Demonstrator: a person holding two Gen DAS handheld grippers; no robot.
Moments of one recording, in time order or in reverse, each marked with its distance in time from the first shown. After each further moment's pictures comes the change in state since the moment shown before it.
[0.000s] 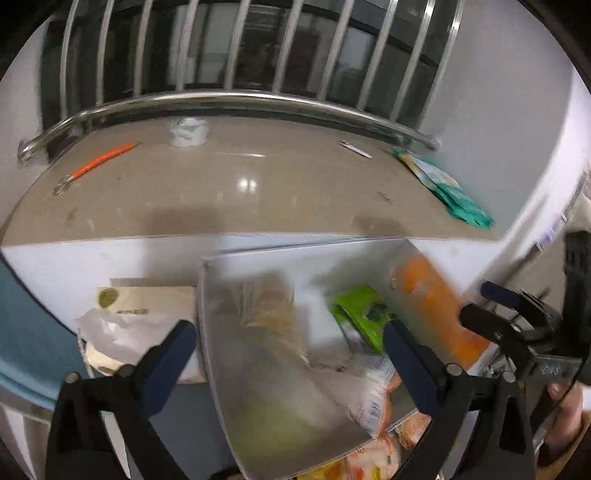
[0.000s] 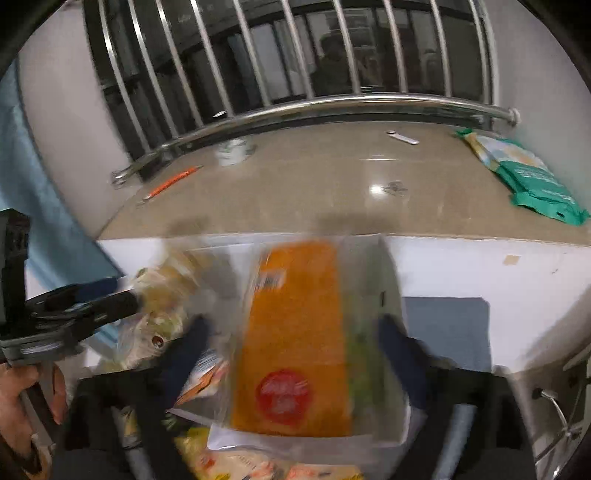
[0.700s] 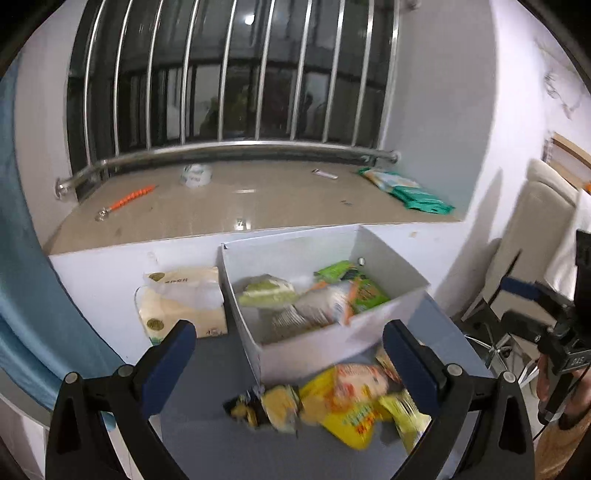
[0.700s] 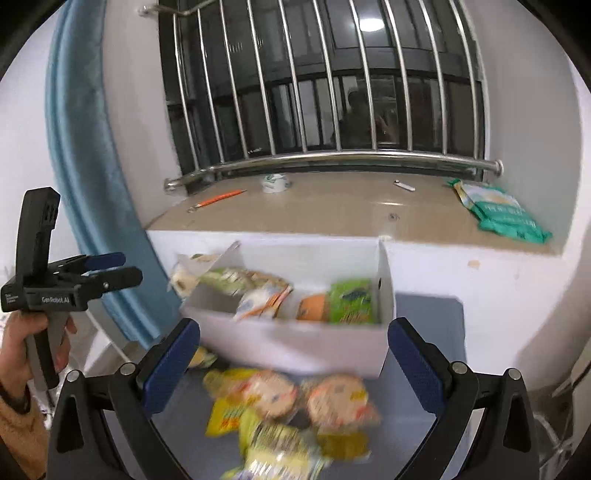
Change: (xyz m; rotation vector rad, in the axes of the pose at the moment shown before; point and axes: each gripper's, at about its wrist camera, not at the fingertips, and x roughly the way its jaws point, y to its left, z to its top) left arm -0.145 -0.025 -0.115 0.170 -0.193 -0.013; right arm -0.144 0.042 -0.107 -0.111 -0.197 0.061
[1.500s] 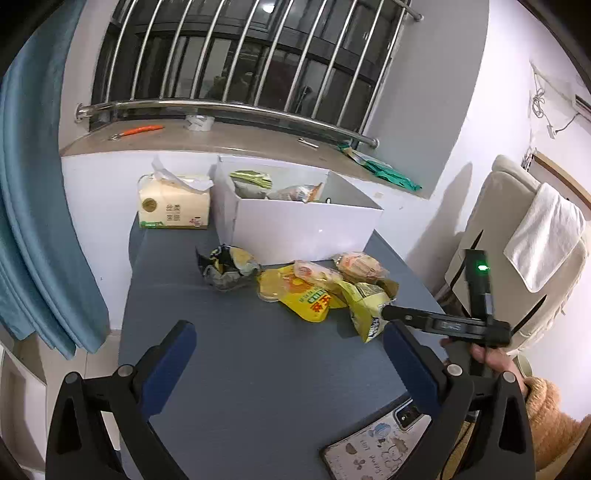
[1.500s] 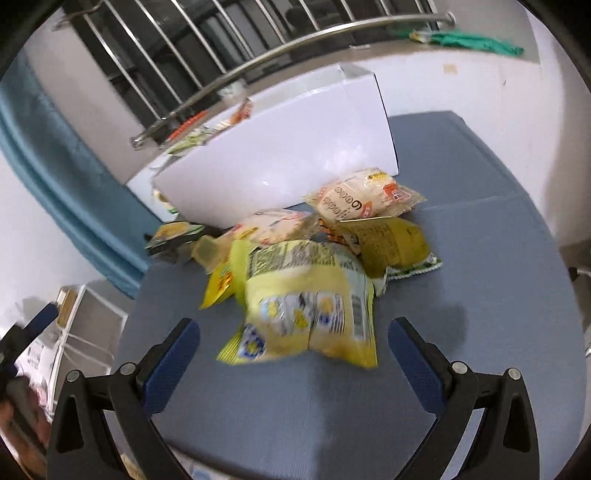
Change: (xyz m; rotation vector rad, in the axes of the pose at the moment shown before) left arm -0.073 -0.003 -0.144 -0.147 0.038 -0.101; right arm 0.058 -0.010 -0.147 0.336 0.281 0.035
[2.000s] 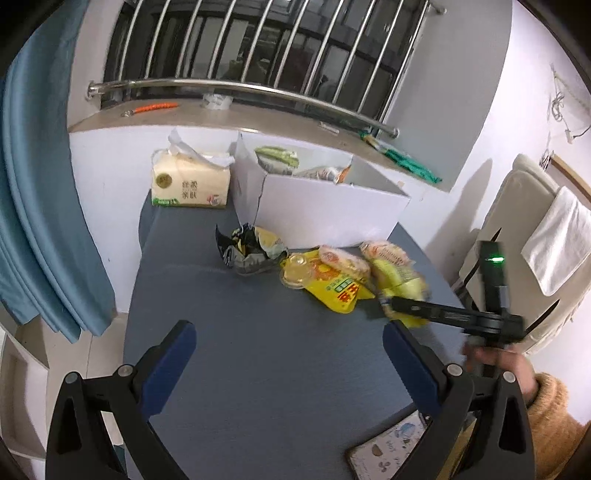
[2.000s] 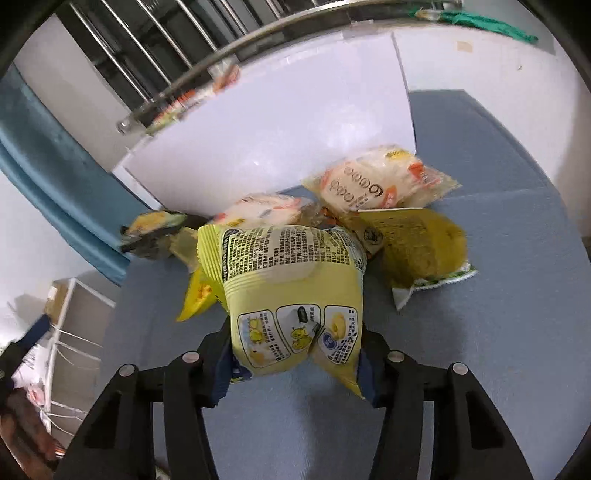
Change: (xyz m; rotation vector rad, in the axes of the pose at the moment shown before) left arm 0.035 0.023 -0.003 -0.031 0.073 0.037; right arm 0.025 0.006 0.002 -0.007 0.049 0.001
